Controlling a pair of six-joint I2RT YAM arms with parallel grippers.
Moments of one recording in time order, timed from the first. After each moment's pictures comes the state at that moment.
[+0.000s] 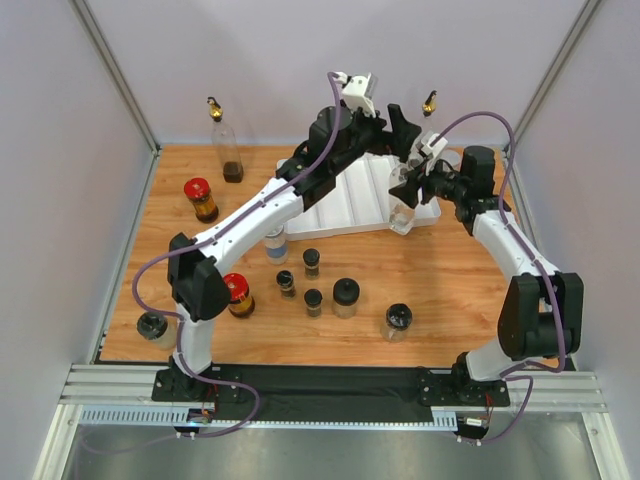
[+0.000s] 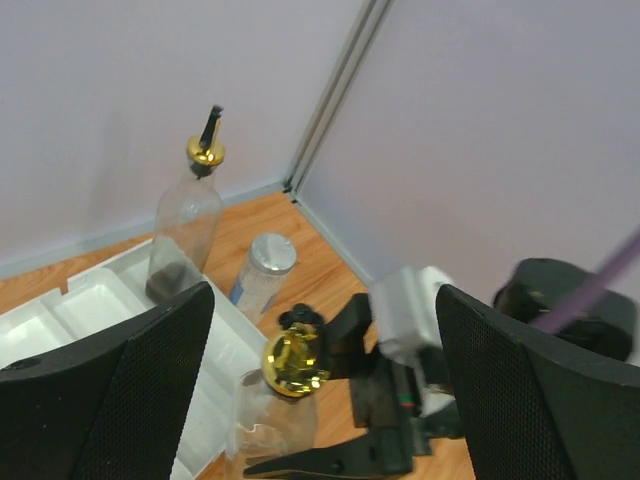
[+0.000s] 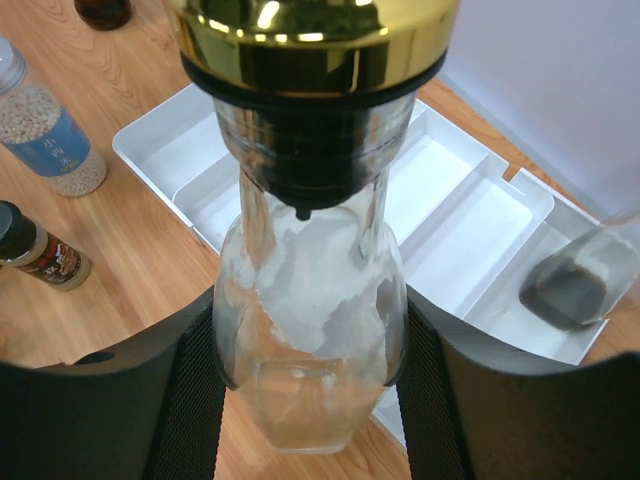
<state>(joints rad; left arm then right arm) -0.79 1.99 2.02 0.02 -0.03 -0.41 0.06 1.52 1.14 0.04 -0.81 -0.31</state>
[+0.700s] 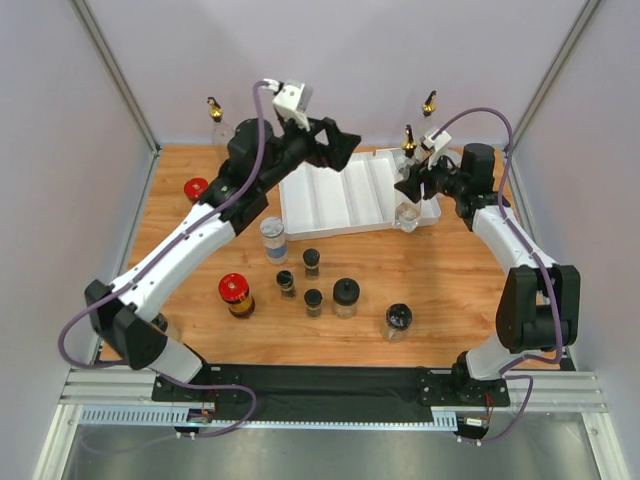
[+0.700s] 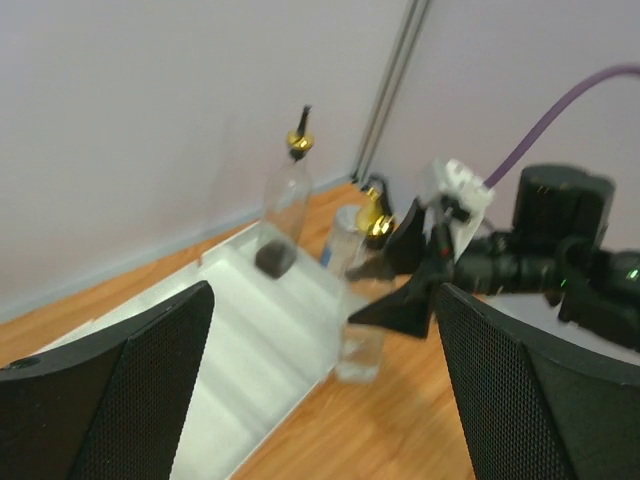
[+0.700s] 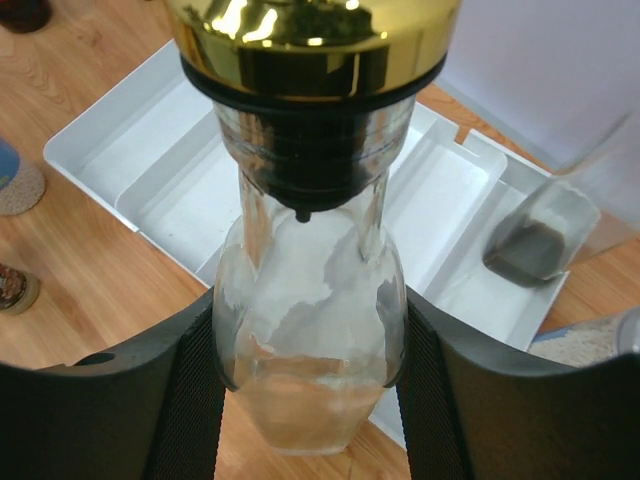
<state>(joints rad) -0.68 1.55 1.64 0.02 0.08 -0.26 0.05 1.57 1.17 0.03 -0.70 -0.28</state>
